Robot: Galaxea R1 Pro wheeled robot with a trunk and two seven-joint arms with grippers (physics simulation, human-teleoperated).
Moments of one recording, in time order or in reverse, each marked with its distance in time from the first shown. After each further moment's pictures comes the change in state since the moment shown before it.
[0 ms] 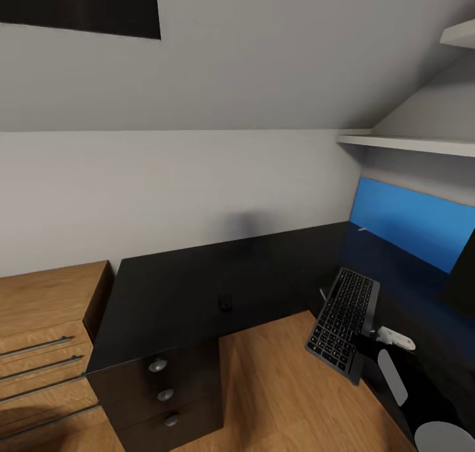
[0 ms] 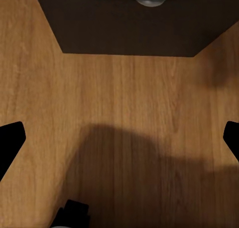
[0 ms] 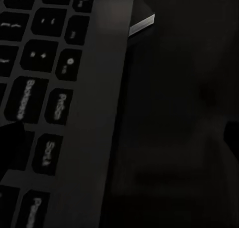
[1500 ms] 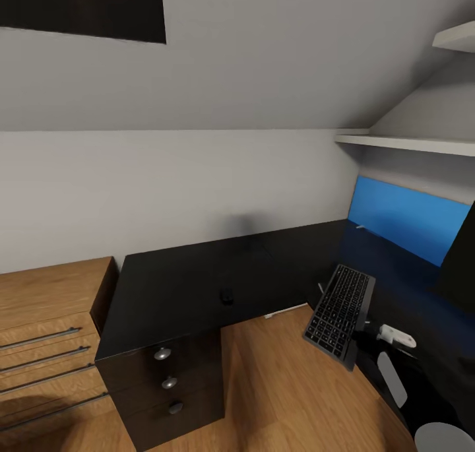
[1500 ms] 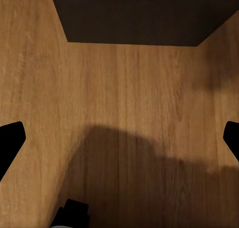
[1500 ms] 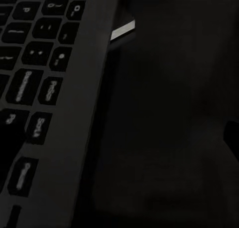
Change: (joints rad) left arm 0.000 -0.001 0.000 0.000 0.000 0.001 0.000; right arm 0.000 -0.001 0.001 0.022 -0.002 -0.121 0.025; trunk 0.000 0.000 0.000
